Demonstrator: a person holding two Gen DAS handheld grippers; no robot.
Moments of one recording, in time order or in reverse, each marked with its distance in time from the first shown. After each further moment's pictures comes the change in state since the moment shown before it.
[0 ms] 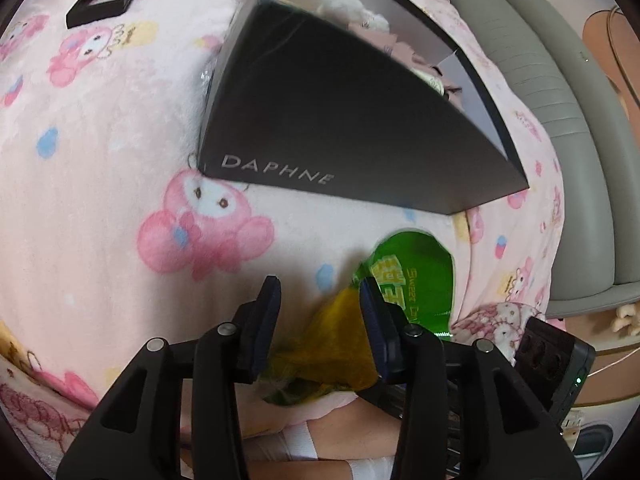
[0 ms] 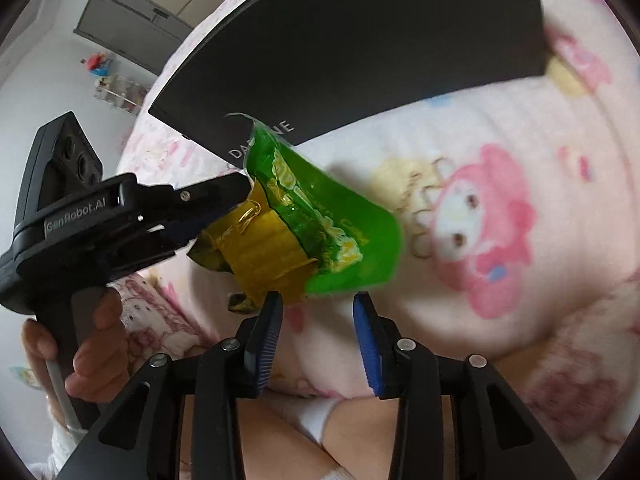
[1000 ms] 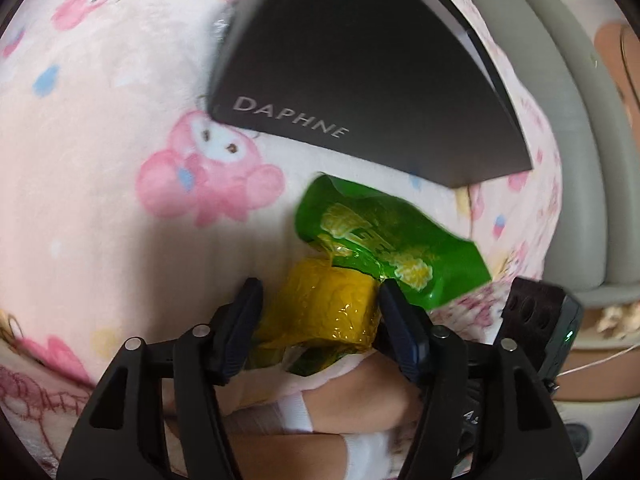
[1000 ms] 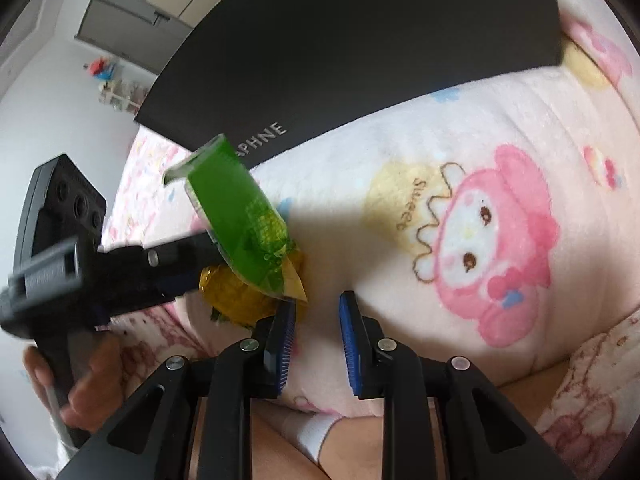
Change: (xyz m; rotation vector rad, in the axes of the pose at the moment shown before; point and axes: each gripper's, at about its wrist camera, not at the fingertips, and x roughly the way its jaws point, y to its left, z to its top) left arm -0.013 0.003 -0.029 -0.037 0.118 -0.034; right arm 0.024 -0.007 0.011 0.022 0.004 0.045
